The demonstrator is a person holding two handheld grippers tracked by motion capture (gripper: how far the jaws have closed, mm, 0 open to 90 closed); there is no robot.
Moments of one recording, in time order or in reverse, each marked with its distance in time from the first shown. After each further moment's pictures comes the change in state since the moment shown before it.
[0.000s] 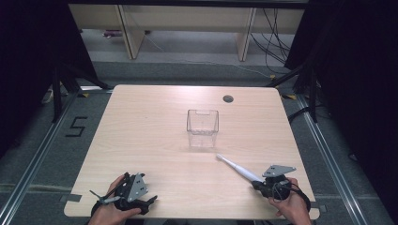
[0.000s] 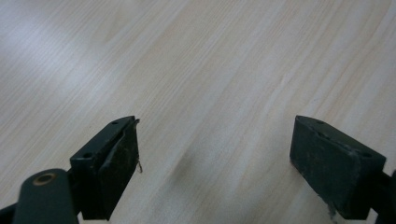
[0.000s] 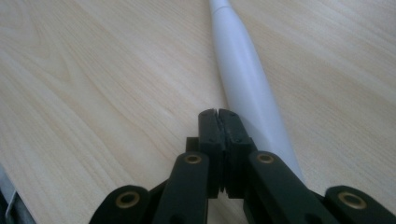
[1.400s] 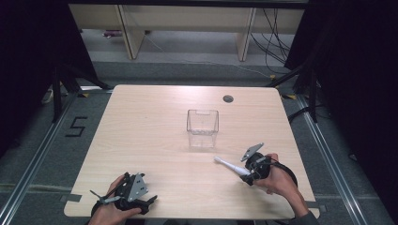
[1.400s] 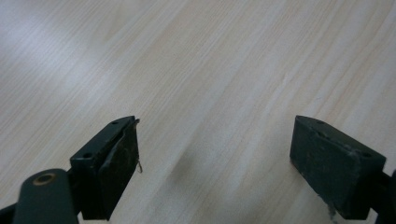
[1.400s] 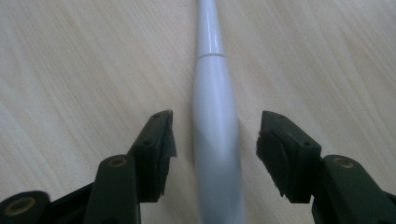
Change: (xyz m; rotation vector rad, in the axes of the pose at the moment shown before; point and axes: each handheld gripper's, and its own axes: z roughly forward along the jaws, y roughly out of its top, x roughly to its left) left arm 0.000 0.000 0.001 0.001 0.003 -0.001; right arm -0.005 0.076 0.031 0.318 -0.011 -0.239
